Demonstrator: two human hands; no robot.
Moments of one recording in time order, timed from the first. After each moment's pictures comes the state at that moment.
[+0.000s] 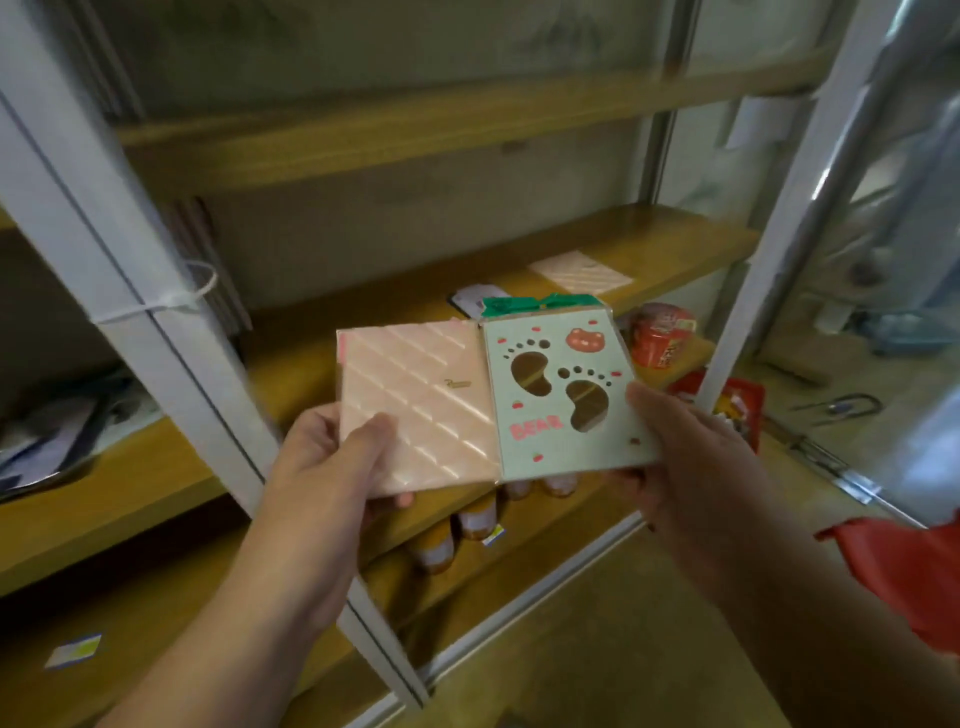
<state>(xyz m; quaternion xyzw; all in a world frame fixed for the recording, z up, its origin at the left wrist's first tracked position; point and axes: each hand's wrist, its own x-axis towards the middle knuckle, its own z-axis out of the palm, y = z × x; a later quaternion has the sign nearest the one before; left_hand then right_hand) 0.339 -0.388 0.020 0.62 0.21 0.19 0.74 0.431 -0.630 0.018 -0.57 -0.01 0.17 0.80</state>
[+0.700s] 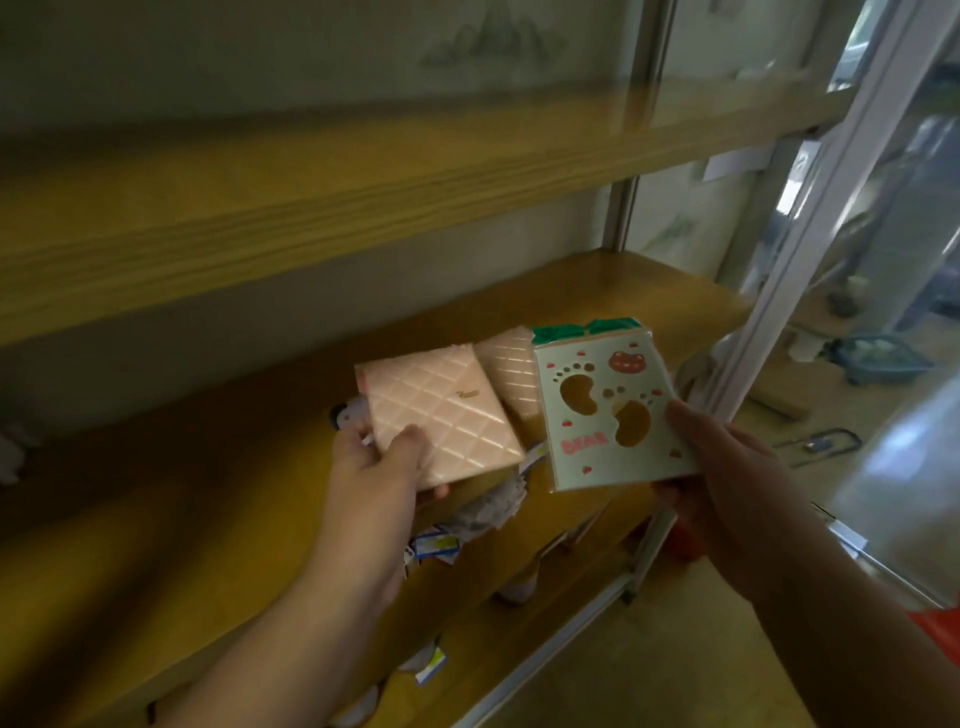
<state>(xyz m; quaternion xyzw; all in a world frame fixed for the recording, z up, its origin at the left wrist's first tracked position) 0.639 -0.428 -0.016 0.59 0.24 0.19 0.75 0.699 -0.691 0.001 -0.59 0.04 0.13 0.79</state>
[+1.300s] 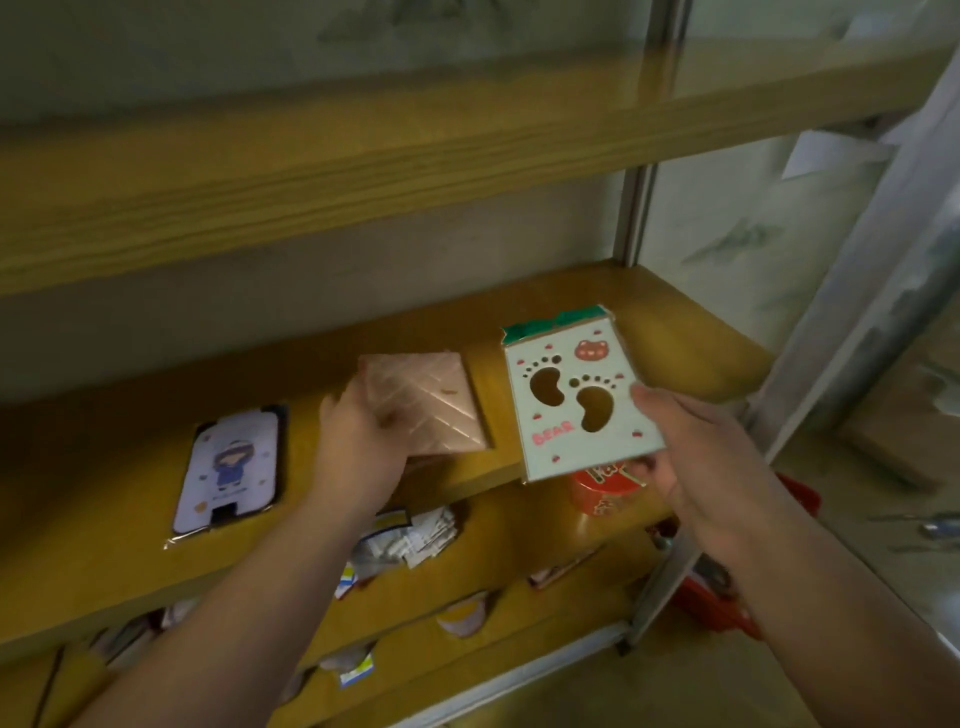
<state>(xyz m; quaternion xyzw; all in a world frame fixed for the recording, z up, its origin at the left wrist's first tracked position) 0.801 -0.520 -0.028 0.86 0.33 0.21 0.33 0.916 -0.785 -0.014 -0.67 -0.05 0.25 0.70</state>
